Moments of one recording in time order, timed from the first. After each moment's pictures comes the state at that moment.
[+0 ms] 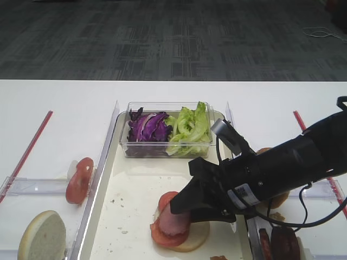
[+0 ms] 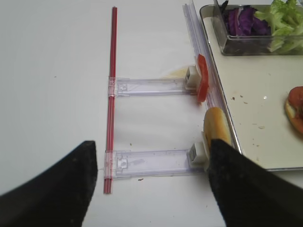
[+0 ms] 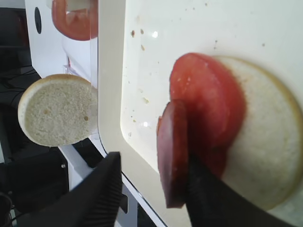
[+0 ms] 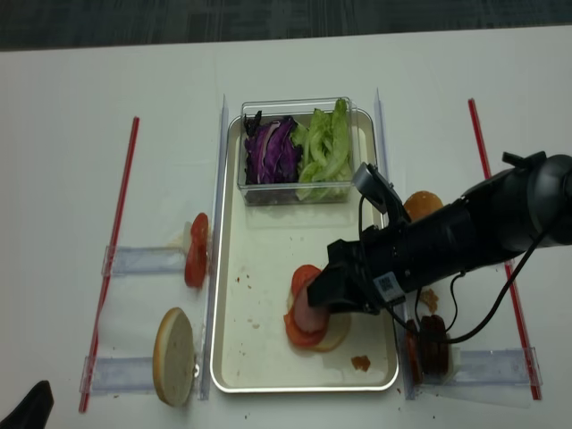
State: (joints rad) left arm -0.03 -0.02 -0.49 -0.03 1.18 -0.07; right arm 0.36 1.84 -0.66 1.62 0.91 -1.12
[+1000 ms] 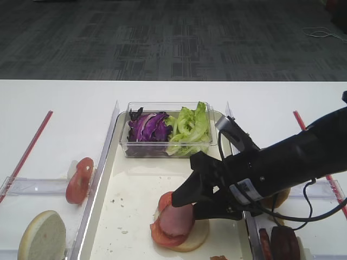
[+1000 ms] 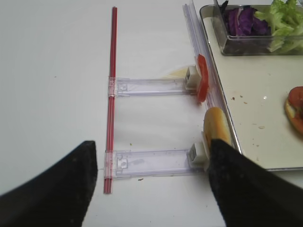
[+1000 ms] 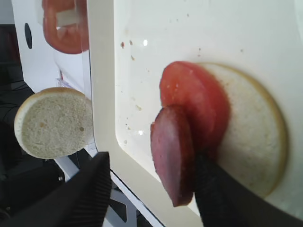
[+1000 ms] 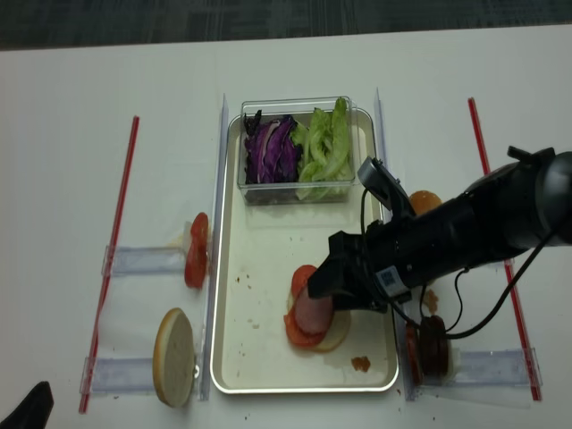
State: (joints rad) left arm -0.03 -0.02 -0.49 -0.03 1.18 -0.07; right arm 0.36 1.80 -0.66 1.59 0.85 -1.03
